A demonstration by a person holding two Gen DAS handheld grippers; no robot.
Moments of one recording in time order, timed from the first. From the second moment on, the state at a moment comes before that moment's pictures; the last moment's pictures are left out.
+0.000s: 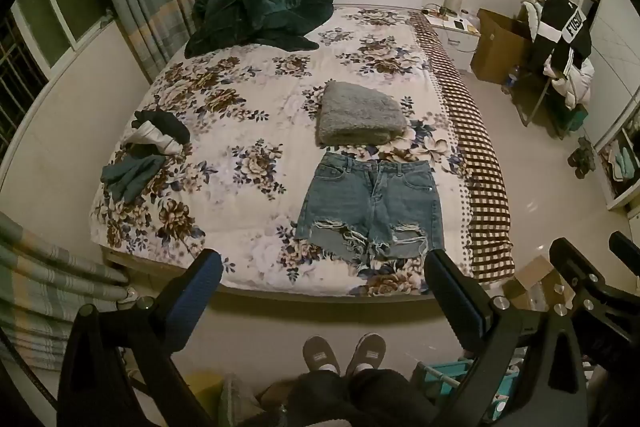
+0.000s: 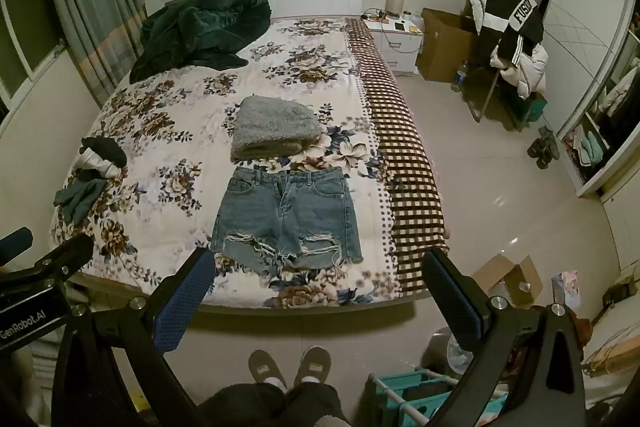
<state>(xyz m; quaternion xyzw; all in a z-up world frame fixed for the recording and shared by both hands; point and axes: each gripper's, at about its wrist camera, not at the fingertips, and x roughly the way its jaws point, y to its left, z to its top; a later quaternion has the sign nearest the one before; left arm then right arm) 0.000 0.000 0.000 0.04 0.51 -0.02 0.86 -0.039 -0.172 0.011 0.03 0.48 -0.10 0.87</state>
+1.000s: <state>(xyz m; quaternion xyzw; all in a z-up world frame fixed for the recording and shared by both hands) 0.000 0.001 0.009 0.04 0.50 -0.02 0.86 -0.042 -0.169 0.019 0.03 0.48 -0.10 0.87</state>
